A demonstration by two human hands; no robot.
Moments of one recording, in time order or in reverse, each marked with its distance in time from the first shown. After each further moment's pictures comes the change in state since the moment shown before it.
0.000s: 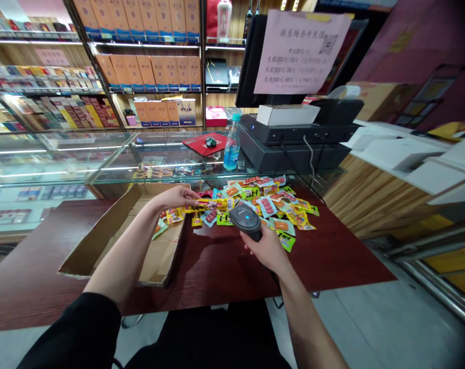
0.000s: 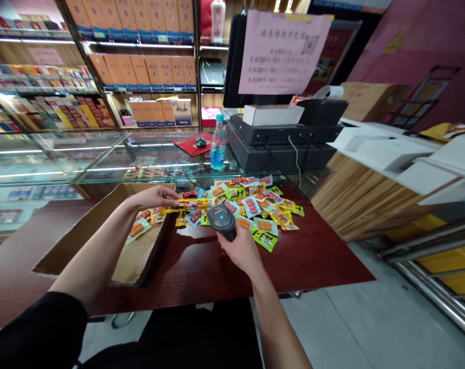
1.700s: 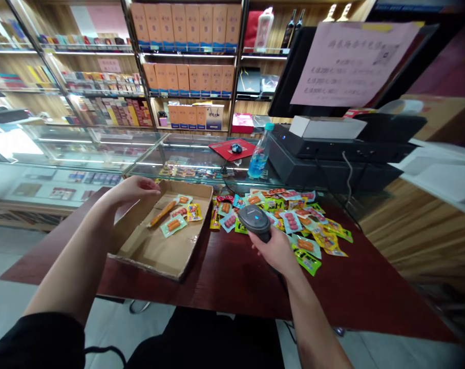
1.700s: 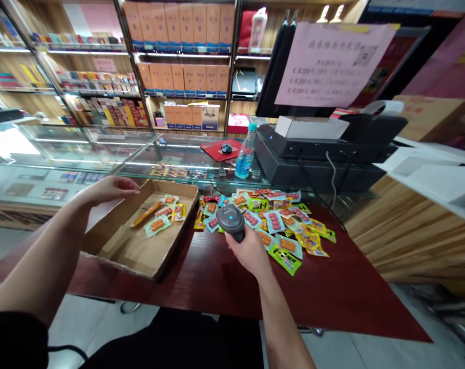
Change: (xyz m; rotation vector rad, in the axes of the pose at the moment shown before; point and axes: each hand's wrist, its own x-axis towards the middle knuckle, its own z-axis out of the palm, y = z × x) left_hand -0.139 -0.025 -0.097 0.231 0.582 -0.238; right_hand 0.028 -0.022 0.016 0.068 -0.097 -0.030
